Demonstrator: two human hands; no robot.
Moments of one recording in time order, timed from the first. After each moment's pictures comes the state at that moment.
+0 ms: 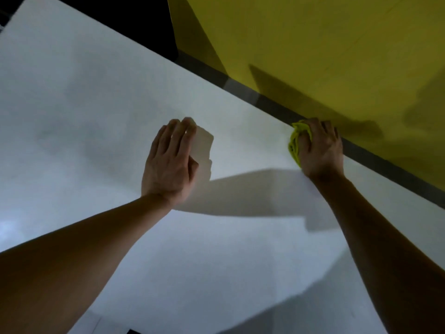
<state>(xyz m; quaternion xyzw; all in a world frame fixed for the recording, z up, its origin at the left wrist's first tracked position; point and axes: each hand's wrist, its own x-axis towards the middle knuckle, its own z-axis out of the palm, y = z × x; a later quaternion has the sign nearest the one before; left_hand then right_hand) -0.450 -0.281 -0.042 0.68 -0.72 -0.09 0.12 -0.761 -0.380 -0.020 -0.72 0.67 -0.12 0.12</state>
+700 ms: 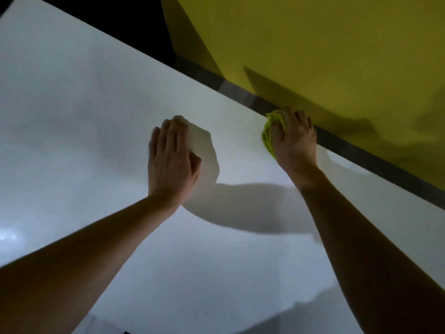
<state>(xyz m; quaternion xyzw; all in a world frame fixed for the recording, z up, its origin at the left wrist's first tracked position) -0.514 -0.274 -0.025 0.74 -0.66 -0.09 0.08 -0.764 -0.382 -0.033 -0.73 0.65 -0.15 0.14</state>
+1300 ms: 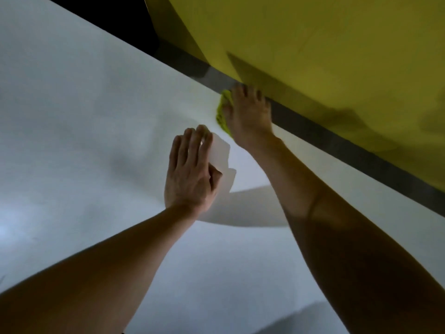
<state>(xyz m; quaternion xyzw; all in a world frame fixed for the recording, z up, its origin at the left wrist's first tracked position) -0.658 -0.242 -0.045 0.71 -0.69 -0.09 0.11 -0.773 -0.396 -0.030 -0.80 0.59 -0.05 0.11</state>
